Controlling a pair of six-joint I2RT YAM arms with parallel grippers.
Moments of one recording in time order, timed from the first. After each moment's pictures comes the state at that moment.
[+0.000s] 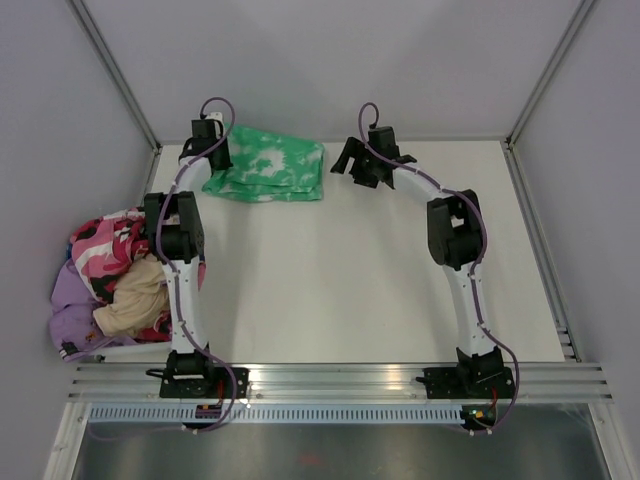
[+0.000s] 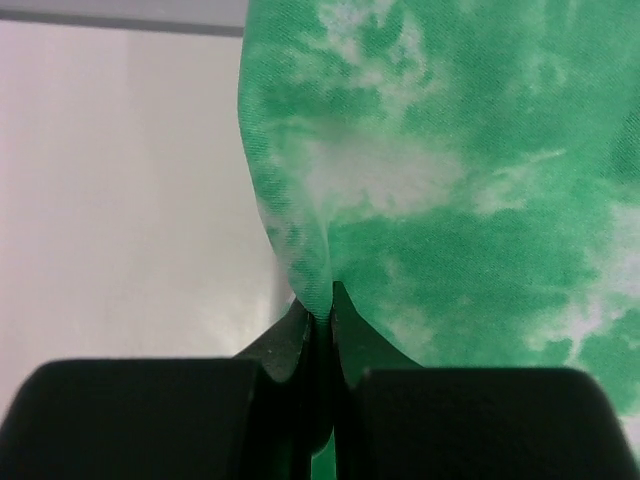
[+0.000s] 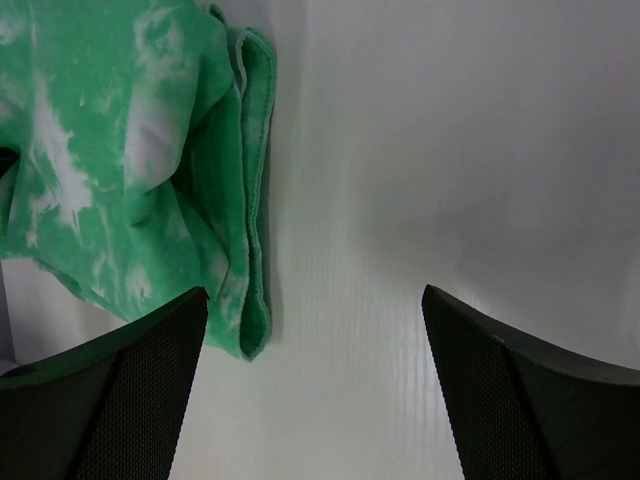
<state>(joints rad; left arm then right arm) 0.06 2.45 2.05 -0.26 0.00 -0.01 0.33 2.43 2.01 -0.22 -0.22 0.66</state>
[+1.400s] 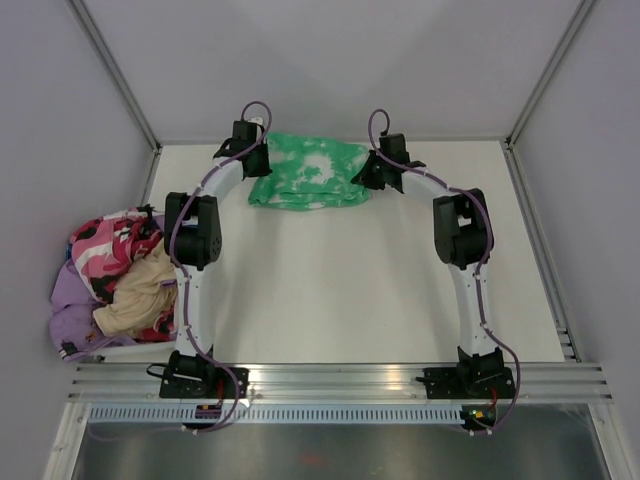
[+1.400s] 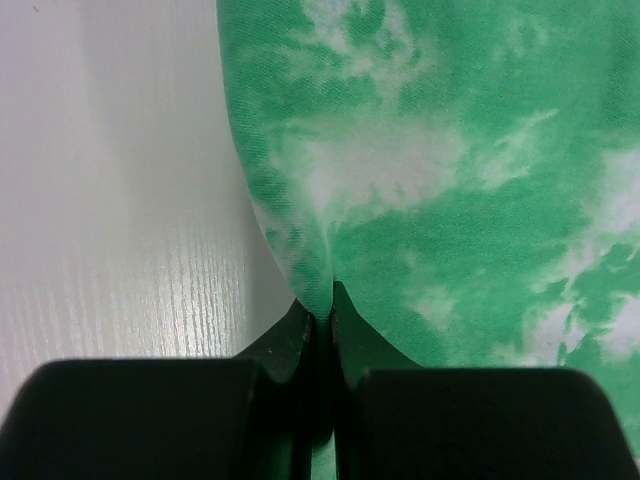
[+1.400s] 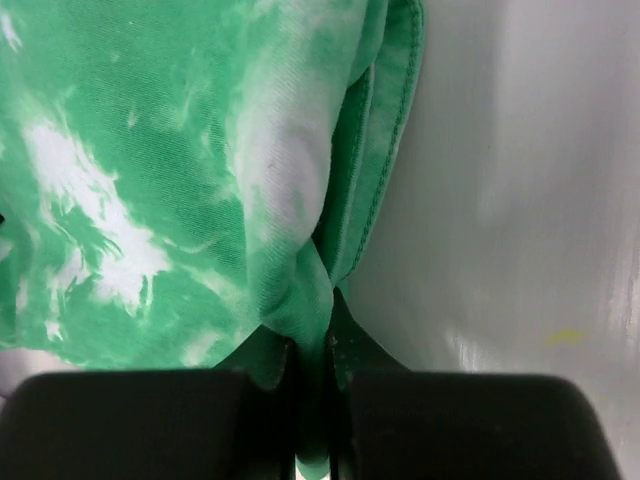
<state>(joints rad) -0.16 2.35 1.95 -0.35 0.03 -0.19 0.28 2.40 1.88 -0.19 -0.21 0.63</state>
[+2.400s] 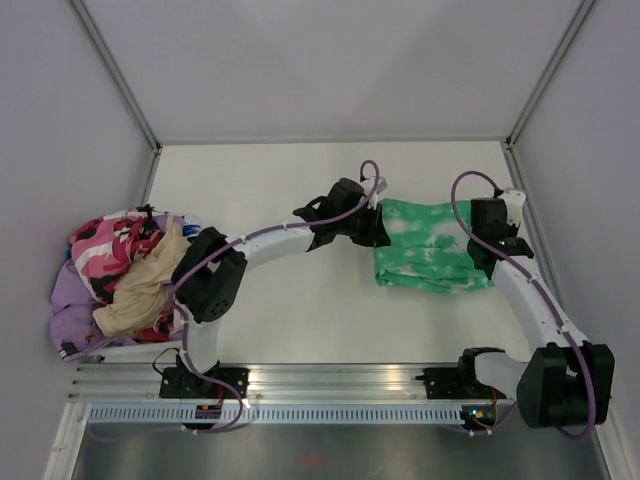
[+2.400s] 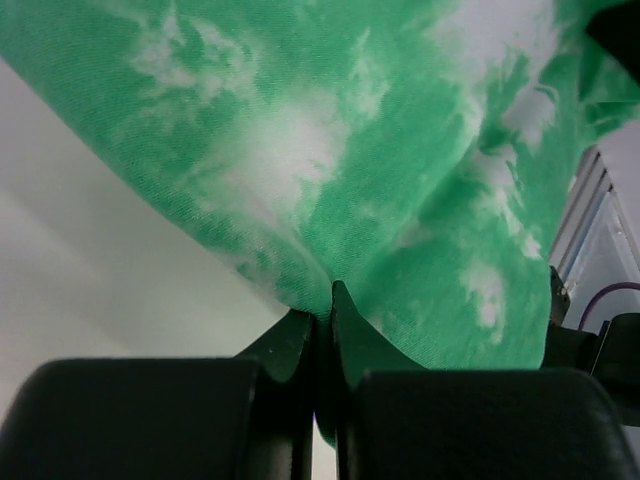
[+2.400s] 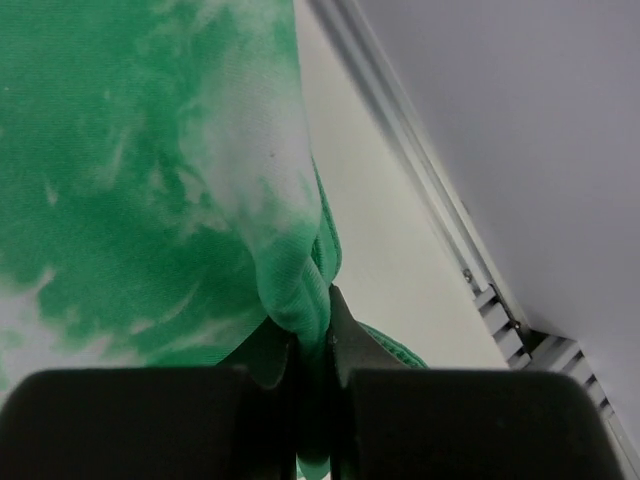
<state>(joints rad) -0.78 1.95 1.43 -0.11 0.33 -0.48 0.06 1.17 0.84 -0.54 0.69 0.22</state>
